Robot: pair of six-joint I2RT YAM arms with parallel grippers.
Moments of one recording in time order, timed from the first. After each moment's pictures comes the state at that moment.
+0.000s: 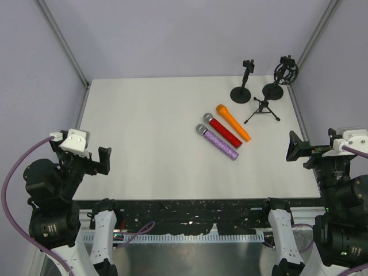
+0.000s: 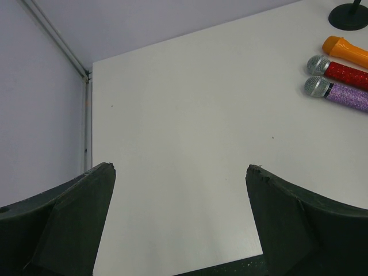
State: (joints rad) left arm 0.25 0.54 1.40 -1.08 0.41 0.26; right arm -0.22 0.54 1.56 -0.92 -0.20 -0.14
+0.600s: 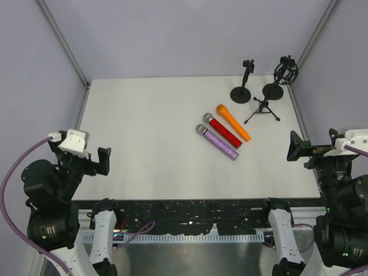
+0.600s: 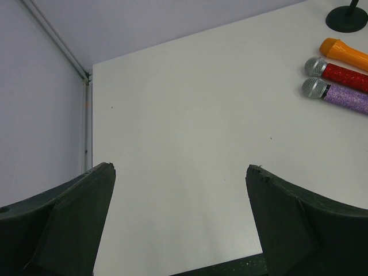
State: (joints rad) left arm 0.25 0.55 1.44 -1.09 0.42 0.26; right arm -0.22 0.55 1.58 -0.94 -0.20 -0.13
